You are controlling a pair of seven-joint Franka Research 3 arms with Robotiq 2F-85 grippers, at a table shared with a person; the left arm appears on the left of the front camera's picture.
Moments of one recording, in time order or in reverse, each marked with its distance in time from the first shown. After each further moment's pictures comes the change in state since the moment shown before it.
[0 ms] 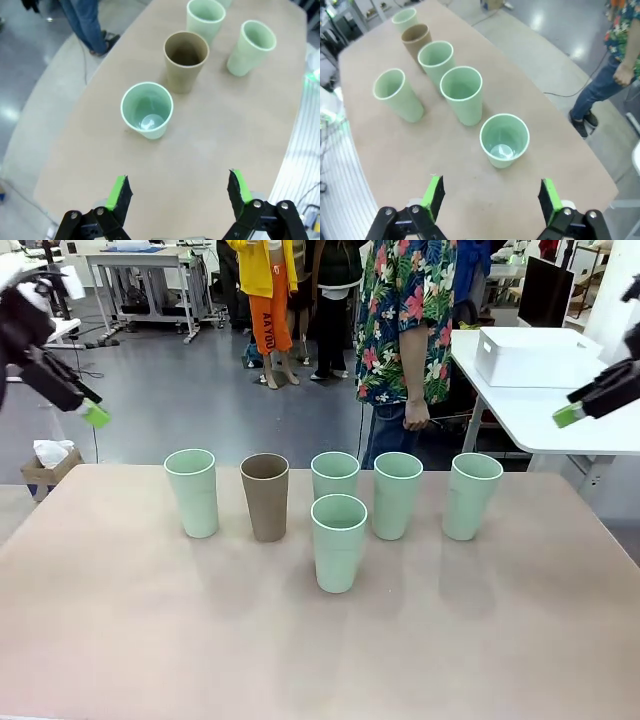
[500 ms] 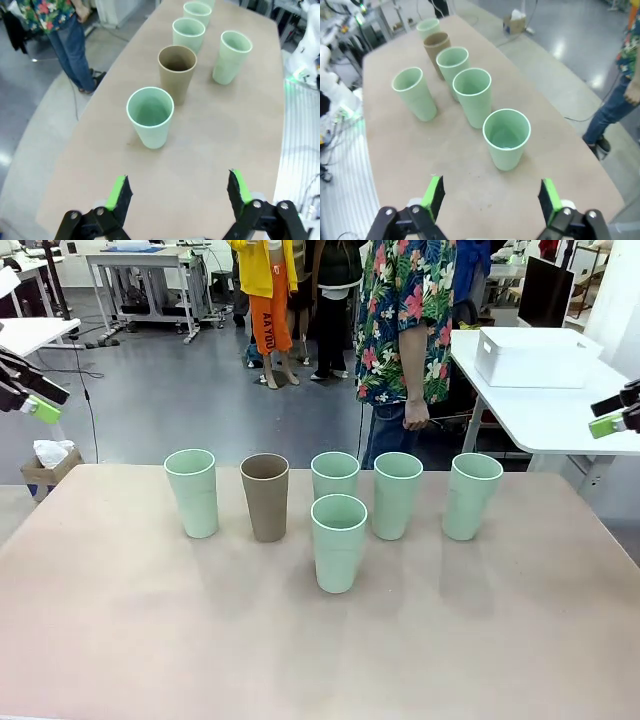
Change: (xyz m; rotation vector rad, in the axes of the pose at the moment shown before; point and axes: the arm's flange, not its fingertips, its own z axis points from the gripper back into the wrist) left arm -0.064 0.043 0.024 -0.102 -0.196 -0.094; right arm -0.057 -0.037 0.014 0.114 -0.142 0.040
